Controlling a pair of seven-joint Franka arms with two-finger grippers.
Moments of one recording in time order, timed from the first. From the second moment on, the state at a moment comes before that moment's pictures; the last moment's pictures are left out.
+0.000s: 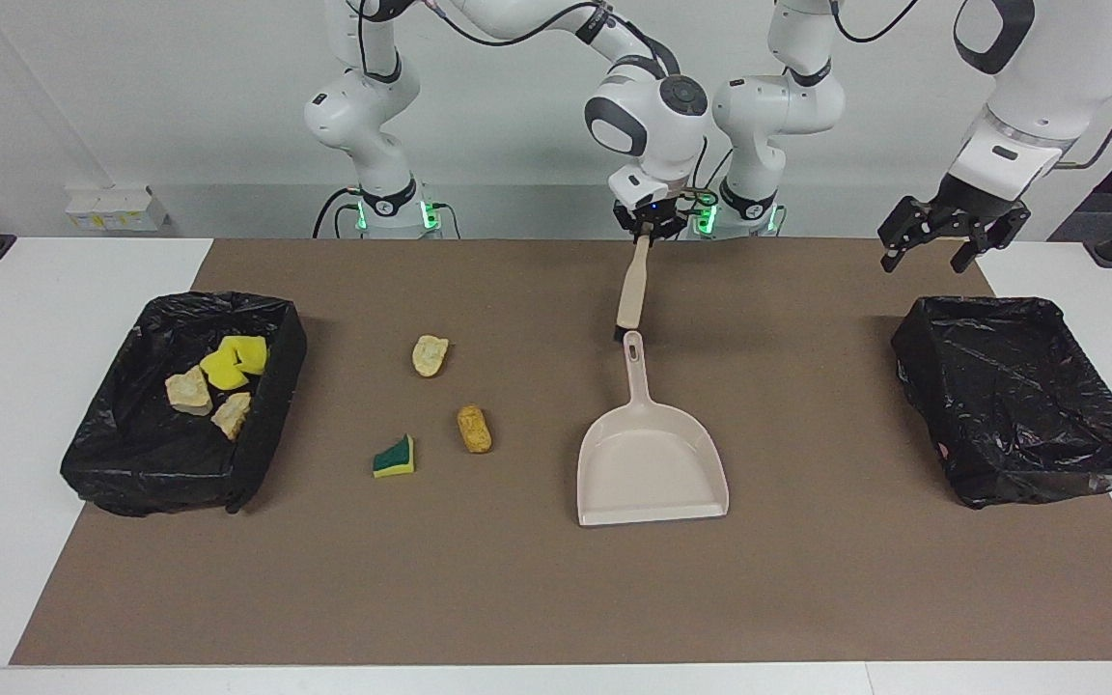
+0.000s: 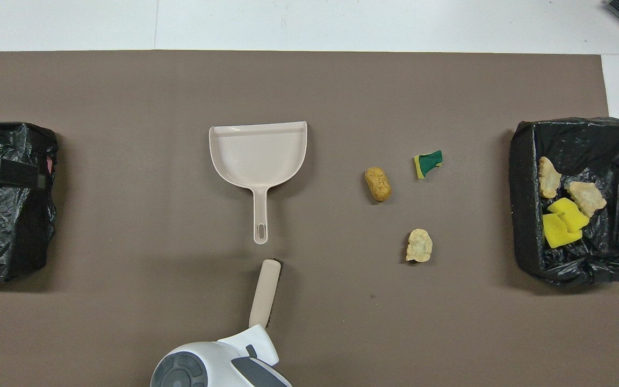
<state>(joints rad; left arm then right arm) -0.05 -0.06 0.01 -1.66 -0.03 1.63 0.02 0.94 0.24 0.13 -1.87 0.13 1.90 1.29</state>
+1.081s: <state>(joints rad) -0.36 0.20 0.00 -1.67 -0.10 1.93 -0.18 0.69 0.17 0.11 -2.04 0.02 1.51 1.51</state>
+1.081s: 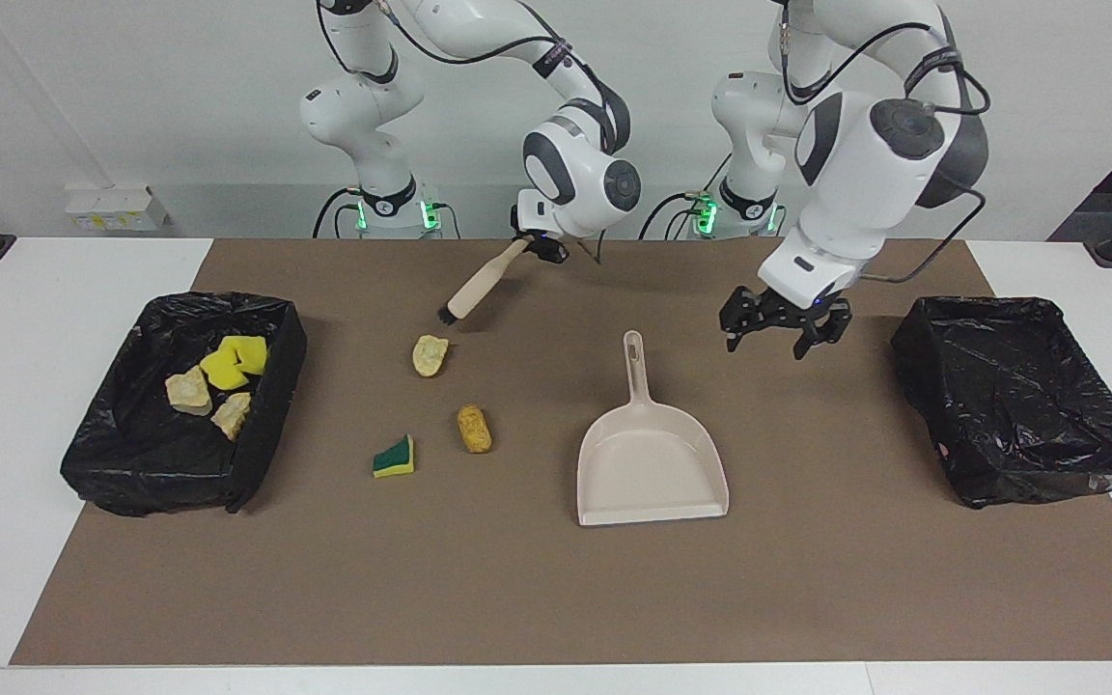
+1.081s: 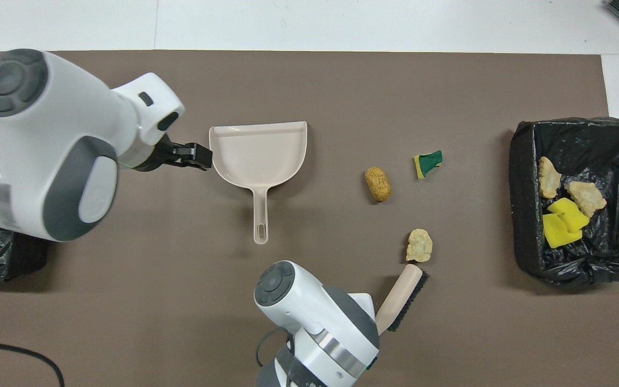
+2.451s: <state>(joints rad) -0.60 0.23 0.00 -1.94 -0.14 2.14 -0.30 0.36 0.26 0.11 -1.99 -0.12 1.98 1.28</state>
